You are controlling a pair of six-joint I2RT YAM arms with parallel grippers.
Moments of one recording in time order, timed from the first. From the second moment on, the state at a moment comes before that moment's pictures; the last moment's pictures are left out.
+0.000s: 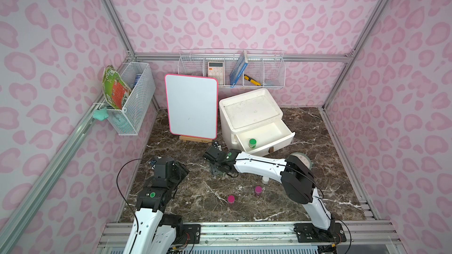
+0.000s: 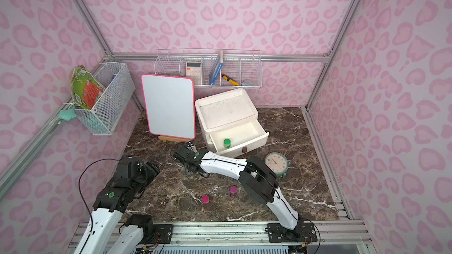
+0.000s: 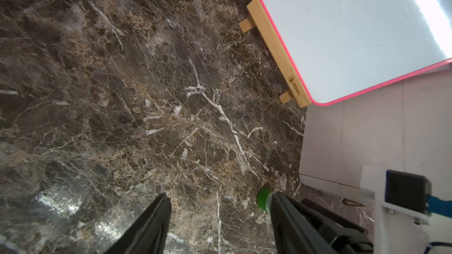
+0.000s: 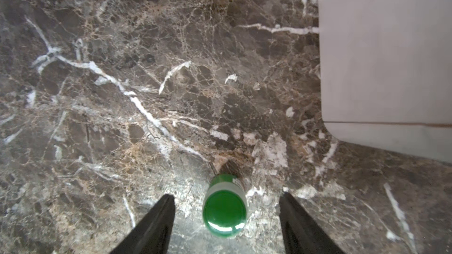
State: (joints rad) left arm -0.05 0.63 0.62 -0.79 -0.06 -0.87; right arm 1.13 2.19 1.76 -0.68 0.27 0.66
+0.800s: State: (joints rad) left arm -0.04 0.65 0.57 -0.76 -0.02 -0.91; right arm 1.14 2.25 1.76 -0.65 0.27 0.71
